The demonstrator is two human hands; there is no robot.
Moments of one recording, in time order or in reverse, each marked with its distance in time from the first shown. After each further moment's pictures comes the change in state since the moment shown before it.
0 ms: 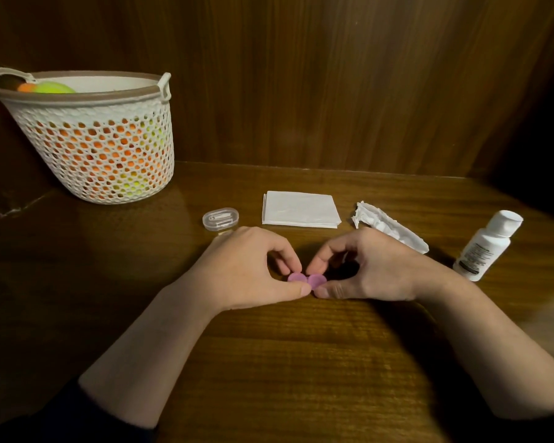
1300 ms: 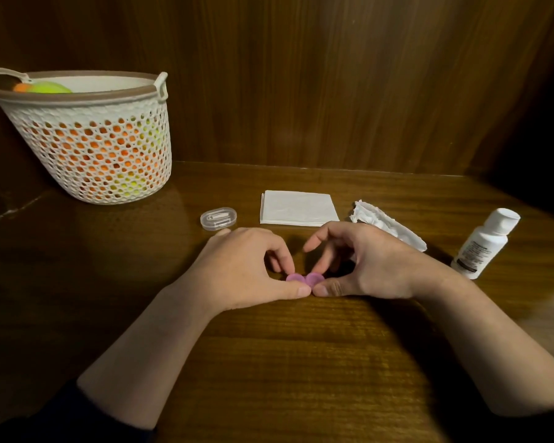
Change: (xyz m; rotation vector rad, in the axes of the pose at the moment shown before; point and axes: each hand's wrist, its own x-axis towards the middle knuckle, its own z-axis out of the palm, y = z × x) left_hand 0.003 -0.002 0.002 0.080 0.006 -0.036; right_hand 0.000 -0.005 0.000 0.026 0.005 0.048
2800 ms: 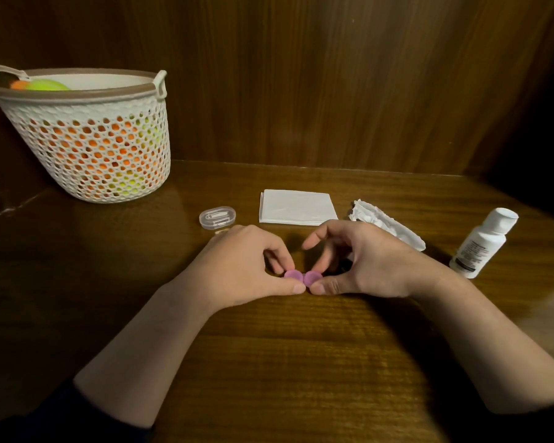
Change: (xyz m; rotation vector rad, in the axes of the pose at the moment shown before) left_hand 0.004 -0.007 0.002 -0.121 -0.044 -0.007; right_hand 0.001 0.001 0.001 0.026 0.018 0.006
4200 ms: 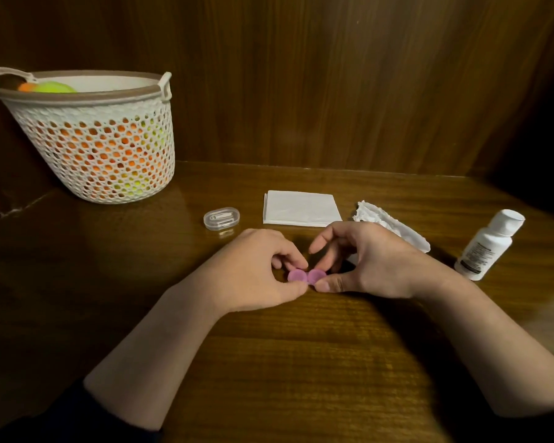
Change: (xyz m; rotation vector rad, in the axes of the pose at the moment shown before) left_hand -0.001 0.002 0.004 -0.076 -0.028 0.039; right_hand 0.000 0.001 0.000 0.012 0.032 -0.007
